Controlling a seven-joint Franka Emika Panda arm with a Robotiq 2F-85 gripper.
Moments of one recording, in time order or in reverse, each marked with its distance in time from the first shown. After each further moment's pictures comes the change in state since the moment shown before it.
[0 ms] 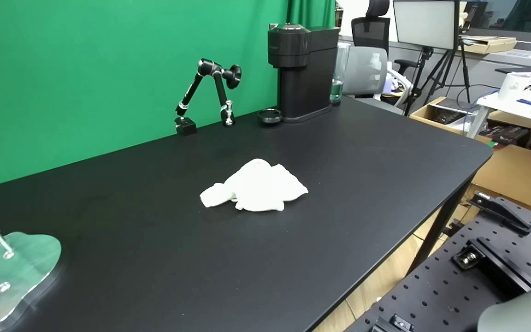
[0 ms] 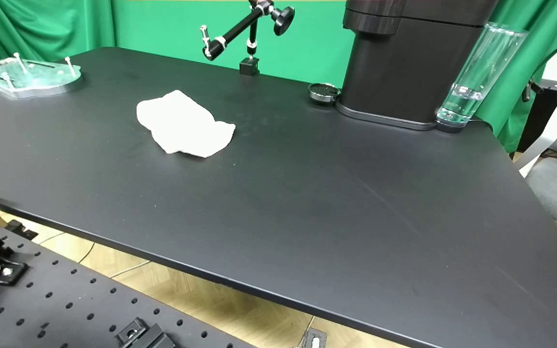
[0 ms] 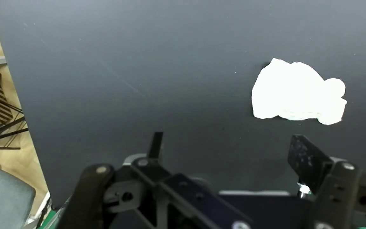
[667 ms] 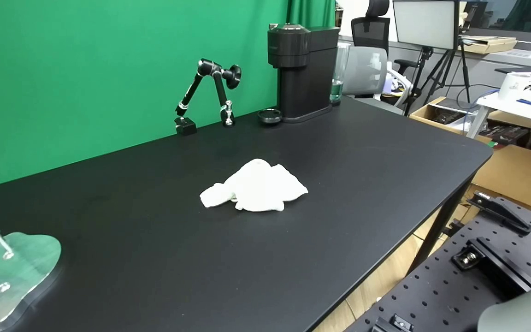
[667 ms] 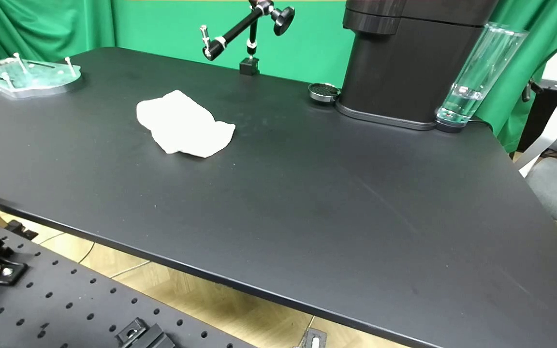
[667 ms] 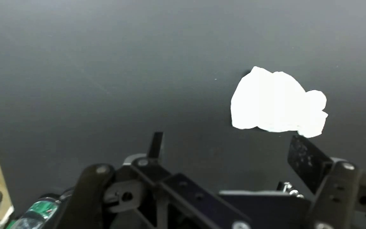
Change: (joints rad) arm 0.030 -0.012 0.032 -0.112 0.048 0.076 -0.003
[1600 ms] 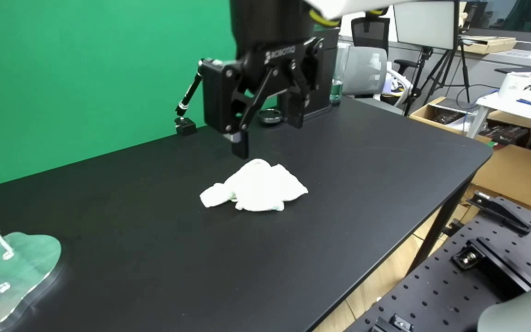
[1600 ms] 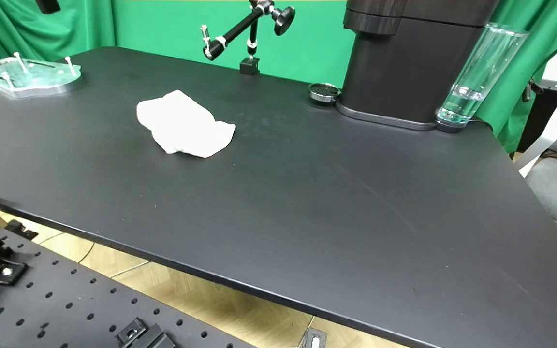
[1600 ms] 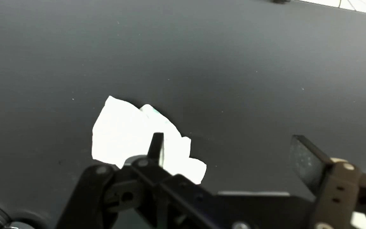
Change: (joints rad) arm 0.299 -0.083 0.420 -0.437 0.218 0.433 0.366
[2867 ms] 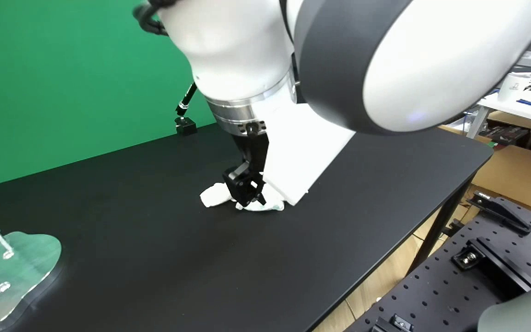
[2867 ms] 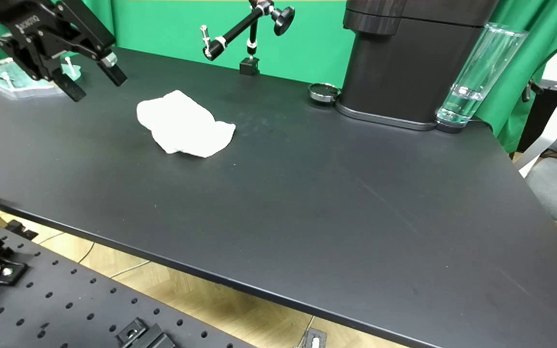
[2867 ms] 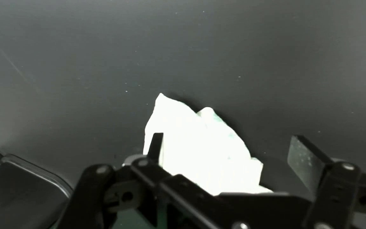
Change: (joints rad) arm -0.304 0.383 0.290 0.019 -0.786 0.225 0.701
